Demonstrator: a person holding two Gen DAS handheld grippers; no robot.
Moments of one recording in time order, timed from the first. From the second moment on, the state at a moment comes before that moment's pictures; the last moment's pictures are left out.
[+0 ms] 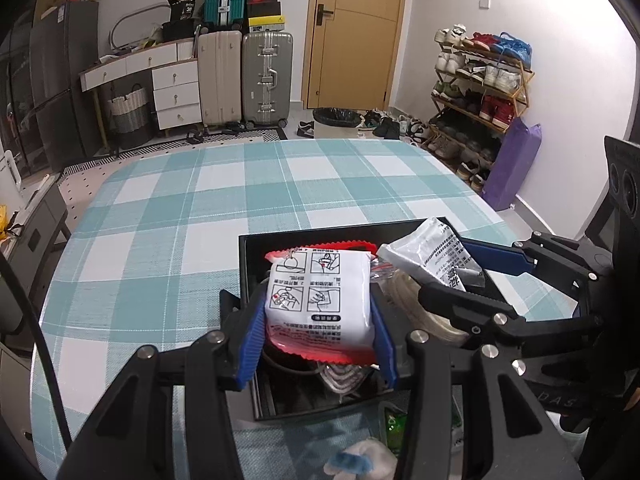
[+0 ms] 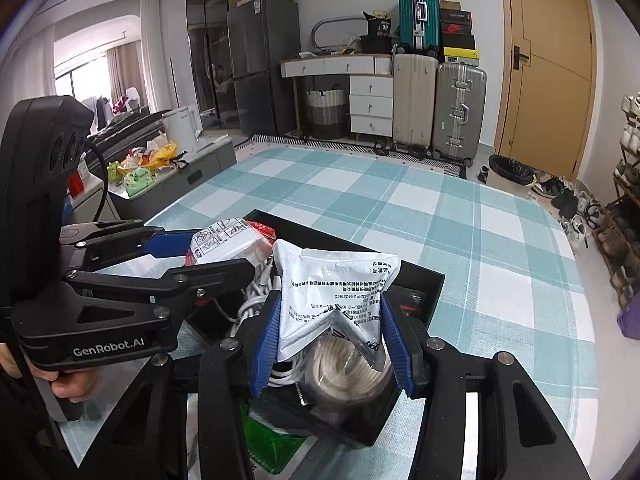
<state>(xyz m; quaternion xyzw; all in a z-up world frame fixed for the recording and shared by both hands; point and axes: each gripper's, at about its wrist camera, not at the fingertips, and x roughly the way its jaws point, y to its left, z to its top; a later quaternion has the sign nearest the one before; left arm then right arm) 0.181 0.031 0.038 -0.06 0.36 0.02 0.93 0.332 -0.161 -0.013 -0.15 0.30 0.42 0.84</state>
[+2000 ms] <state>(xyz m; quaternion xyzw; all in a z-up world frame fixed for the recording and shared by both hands) 0.083 0.034 -0.002 -0.04 0.38 0.06 0.92 0.278 -0.183 -0.079 -0.16 0.40 0.38 0.82</state>
